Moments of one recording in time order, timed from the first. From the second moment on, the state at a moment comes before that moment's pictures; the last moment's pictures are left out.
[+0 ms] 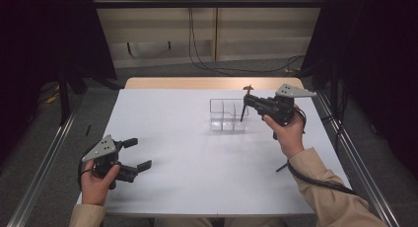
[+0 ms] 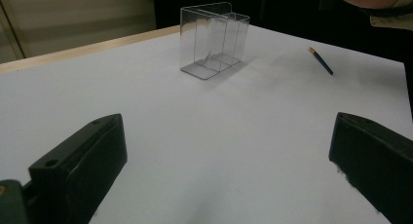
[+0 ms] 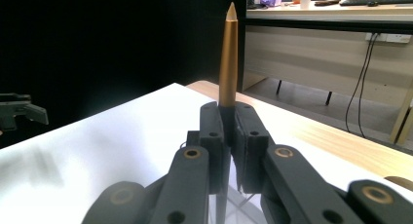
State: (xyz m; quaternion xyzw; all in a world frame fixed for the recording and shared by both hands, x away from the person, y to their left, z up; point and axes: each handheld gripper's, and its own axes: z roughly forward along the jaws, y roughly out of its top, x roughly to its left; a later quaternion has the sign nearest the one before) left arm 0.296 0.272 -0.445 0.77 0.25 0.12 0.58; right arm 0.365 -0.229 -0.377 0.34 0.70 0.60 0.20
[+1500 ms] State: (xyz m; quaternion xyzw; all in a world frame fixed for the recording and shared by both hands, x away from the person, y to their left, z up) left arm 0.297 0.274 -0.445 0.77 0.24 0.12 0.58; right arm 0.396 -0.229 -0.373 0.36 0.69 0.58 0.23
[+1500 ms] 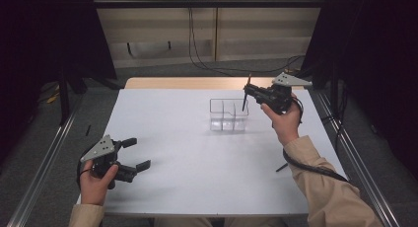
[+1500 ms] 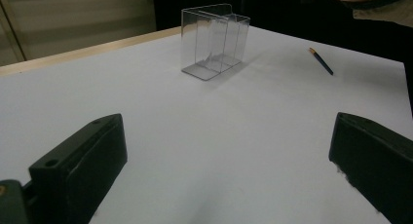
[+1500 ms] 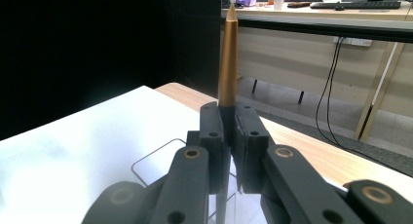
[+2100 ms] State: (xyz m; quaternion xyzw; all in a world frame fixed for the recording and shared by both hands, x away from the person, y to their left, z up) left arm 0.296 0.273 -0.446 0.78 0.24 0.12 0.57; right arm 0.398 -0.232 -0.382 0.36 0.70 0.57 0.24
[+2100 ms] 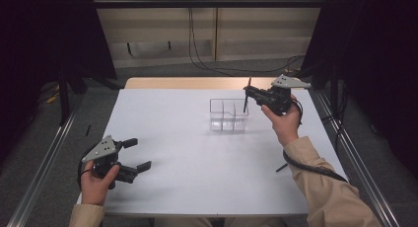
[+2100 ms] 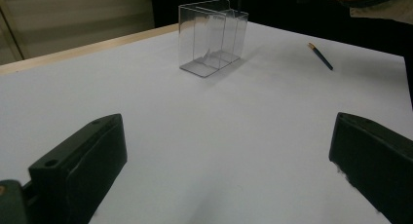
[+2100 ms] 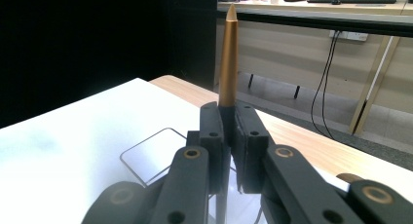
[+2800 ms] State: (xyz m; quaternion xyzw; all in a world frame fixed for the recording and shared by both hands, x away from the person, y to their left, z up) left arm 0.296 0.272 -0.447 0.78 0.24 0.12 0.57; right arm 0.398 -0.231 -0.392 0.36 0.71 0.56 0.24
